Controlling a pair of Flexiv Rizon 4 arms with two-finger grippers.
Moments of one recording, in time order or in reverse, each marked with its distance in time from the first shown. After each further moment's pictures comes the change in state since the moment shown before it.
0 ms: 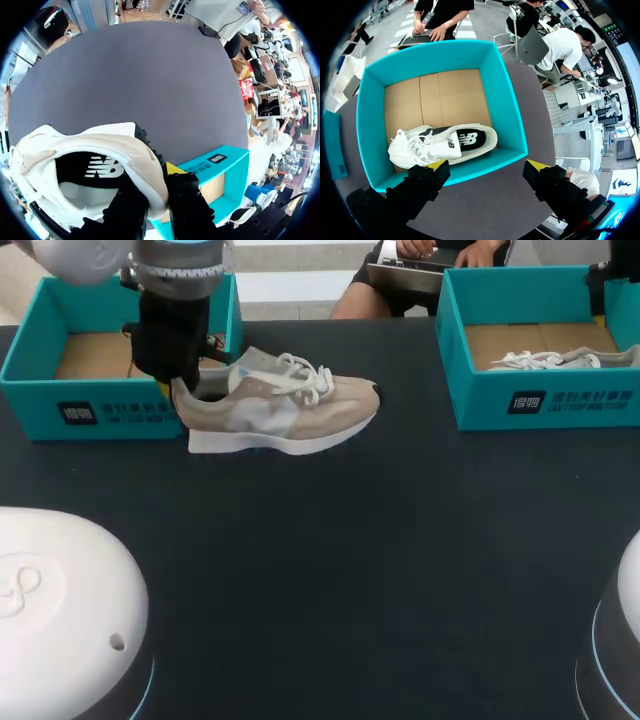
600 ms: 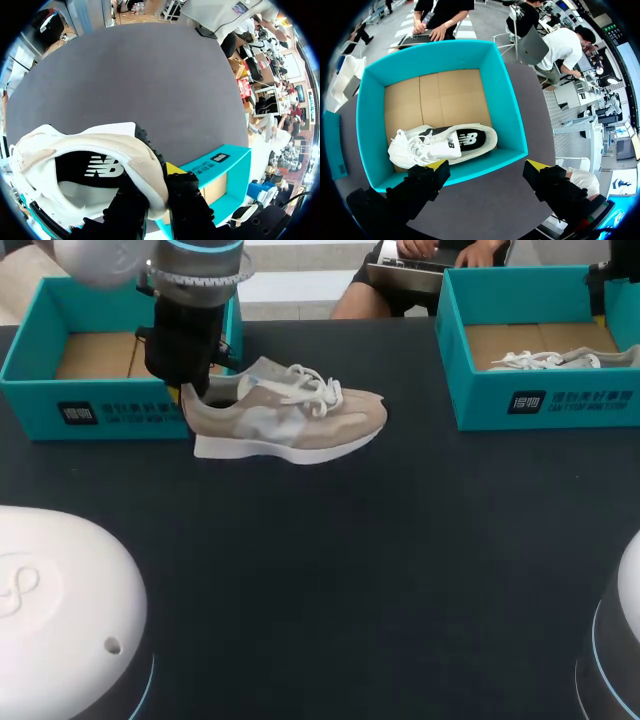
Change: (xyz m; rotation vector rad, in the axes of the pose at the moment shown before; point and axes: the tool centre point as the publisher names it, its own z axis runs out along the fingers) left arm -0.008 0.003 0.002 0.008 0.017 0.006; right arm 0.000 0.000 0.000 0.000 0.000 0.000
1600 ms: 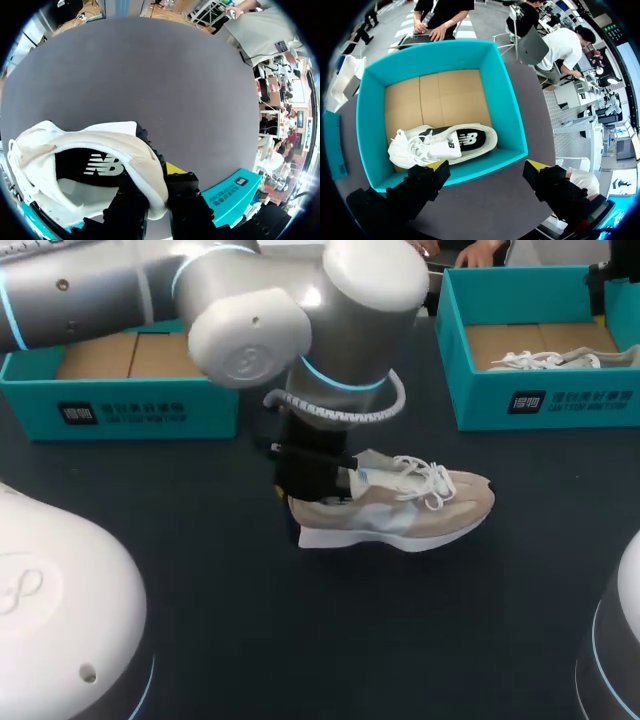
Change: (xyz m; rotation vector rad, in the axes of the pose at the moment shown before) left arm -0.179 -0.075 0.035 -0.049 0.054 -0.180; right arm 0.000 0.000 0.000 0.000 0.000 0.000
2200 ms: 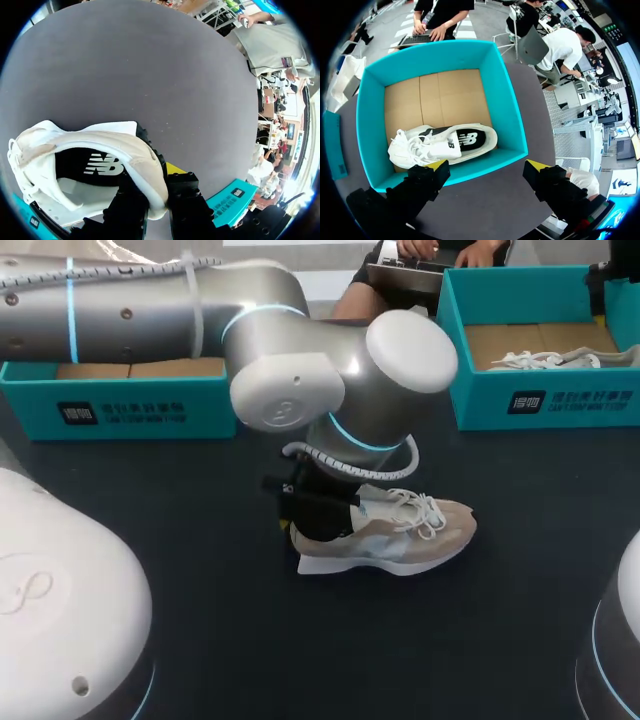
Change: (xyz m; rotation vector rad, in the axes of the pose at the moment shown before) left arm -0.013 -0.011 0.057 -0.001 0.101 -0.086; right arm 0.000 0.000 0.000 0.000 0.000 0.000
